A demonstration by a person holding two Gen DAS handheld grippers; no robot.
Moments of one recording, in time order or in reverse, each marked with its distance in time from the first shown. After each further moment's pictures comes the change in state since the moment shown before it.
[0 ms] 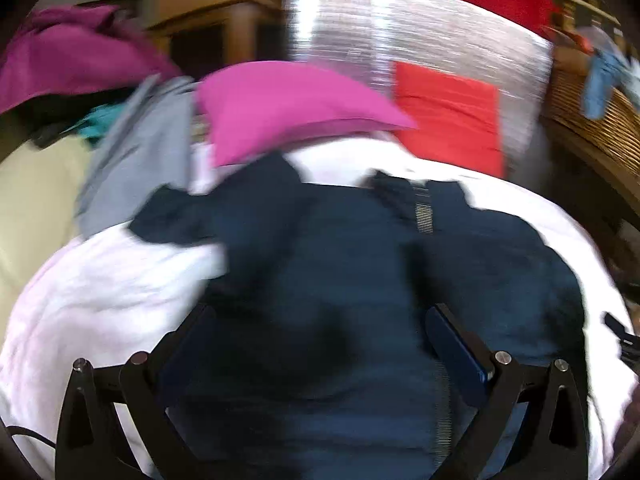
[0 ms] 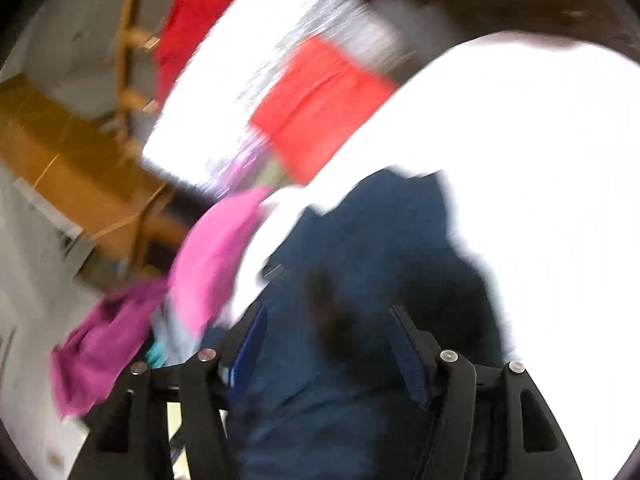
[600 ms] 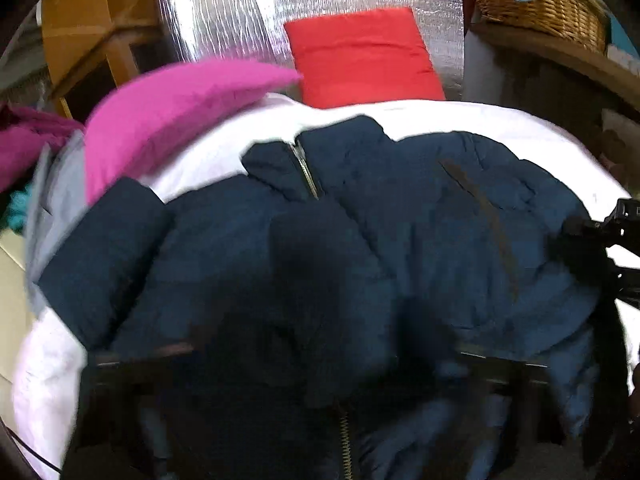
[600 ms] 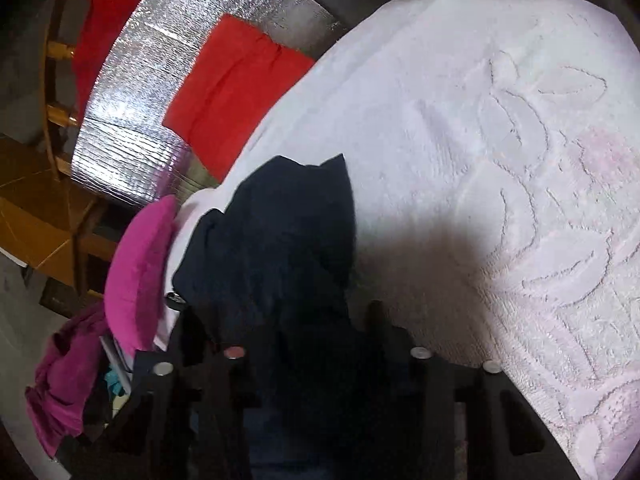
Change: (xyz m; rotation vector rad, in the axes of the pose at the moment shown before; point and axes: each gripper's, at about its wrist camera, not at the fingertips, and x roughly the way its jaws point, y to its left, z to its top) left arm 0.087 -0.115 -0.006 0.276 0.103 -0.016; right arm 0.078 -0.039 0.027 0.061 0.113 -0.108
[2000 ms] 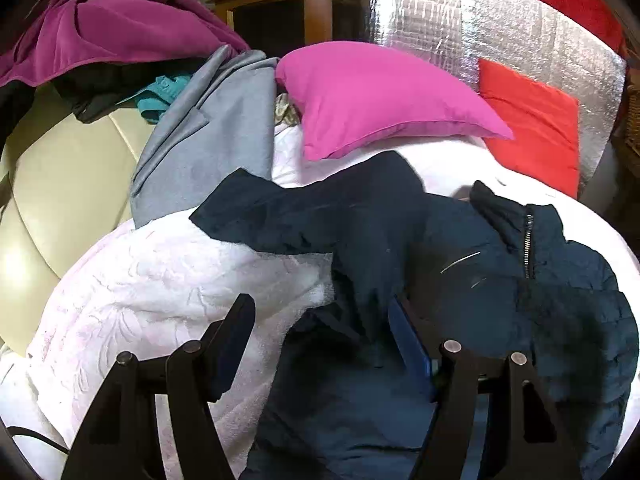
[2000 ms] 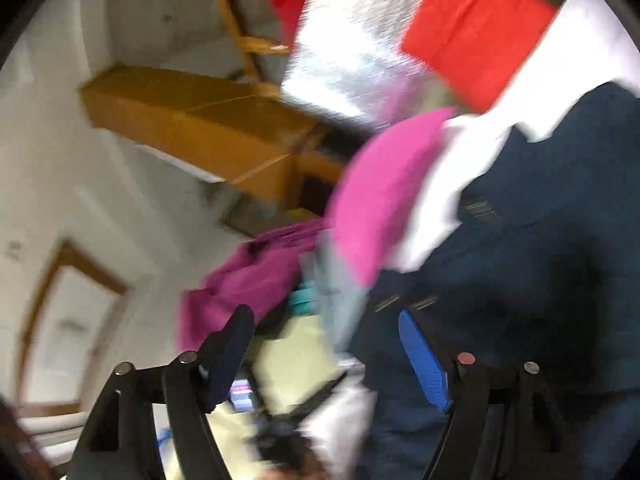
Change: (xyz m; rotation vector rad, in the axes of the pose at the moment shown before) left arm -0.063 0.195 -0.024 -0.422 -0.004 0.246; right arm -0.006 0.130 -0.062 -0.160 0.139 0.600
